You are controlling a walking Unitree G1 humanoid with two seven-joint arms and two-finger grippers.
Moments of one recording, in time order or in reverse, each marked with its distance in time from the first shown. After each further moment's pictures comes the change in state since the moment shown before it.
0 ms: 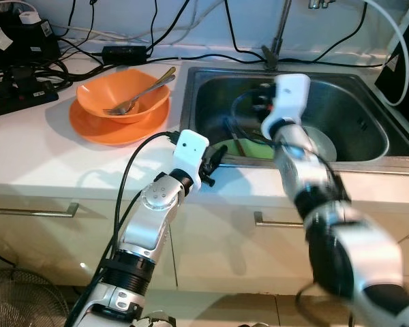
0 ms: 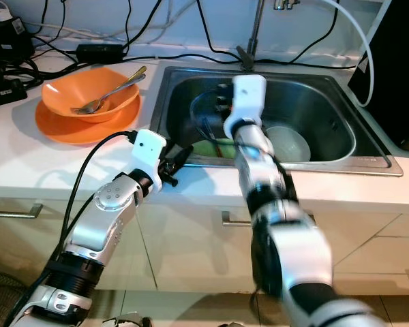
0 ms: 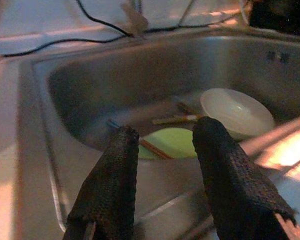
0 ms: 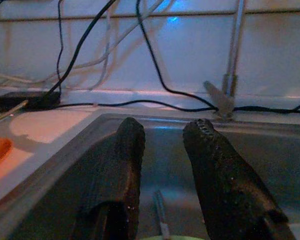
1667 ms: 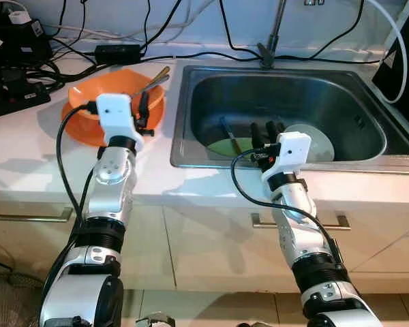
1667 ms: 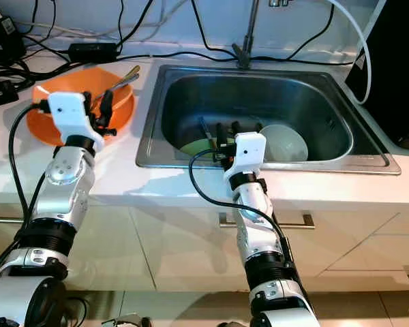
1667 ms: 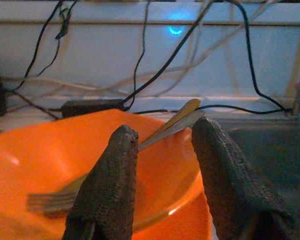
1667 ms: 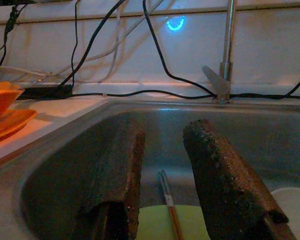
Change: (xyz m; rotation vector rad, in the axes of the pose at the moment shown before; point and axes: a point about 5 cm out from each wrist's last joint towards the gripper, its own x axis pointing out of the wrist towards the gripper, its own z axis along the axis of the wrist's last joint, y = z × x) left arm -0.016 0.113 0.028 -0.020 -0.243 0.542; right arm -0.068 0.017 -0.042 0.007 -0.060 0.035
